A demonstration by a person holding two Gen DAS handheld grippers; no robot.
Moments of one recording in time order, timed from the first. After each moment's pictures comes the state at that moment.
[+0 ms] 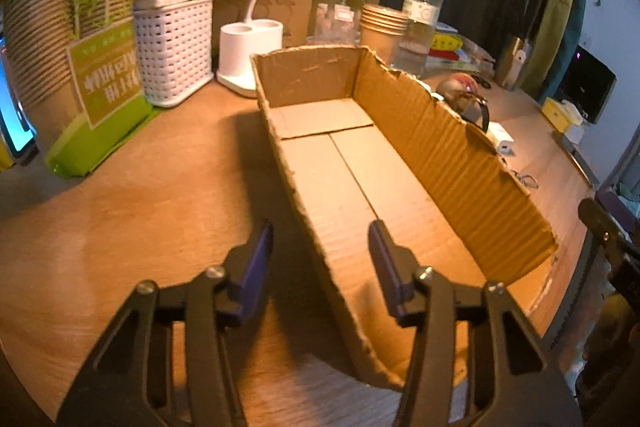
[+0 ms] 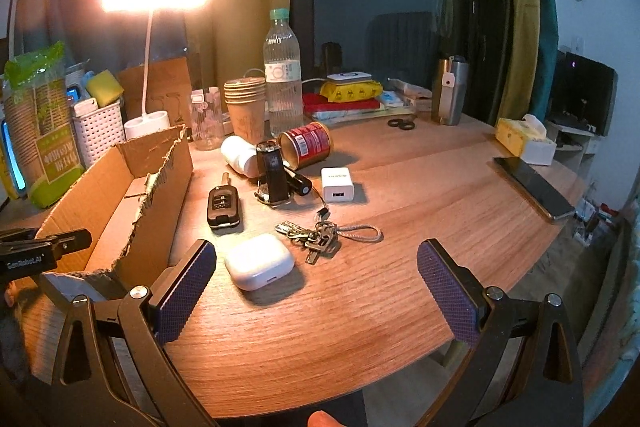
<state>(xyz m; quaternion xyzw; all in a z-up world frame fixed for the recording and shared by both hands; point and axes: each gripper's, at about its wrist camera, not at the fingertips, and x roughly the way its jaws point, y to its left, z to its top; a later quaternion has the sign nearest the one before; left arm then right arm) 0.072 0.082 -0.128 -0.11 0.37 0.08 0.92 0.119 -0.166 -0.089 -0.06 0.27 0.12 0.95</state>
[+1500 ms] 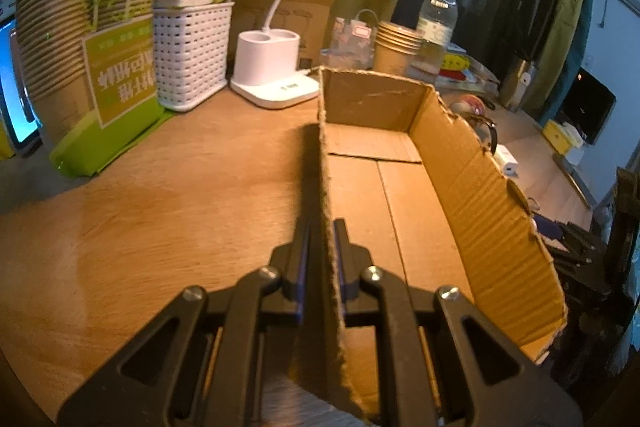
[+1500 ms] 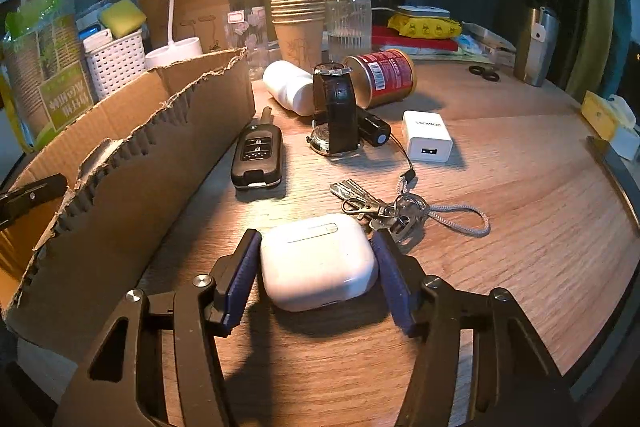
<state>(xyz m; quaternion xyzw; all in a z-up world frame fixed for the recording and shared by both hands) 0.067 0.102 -0.126 -0.14 0.34 0.09 0.93 0.180 -0.123 -0.137 -0.09 0.36 0.21 0.90</state>
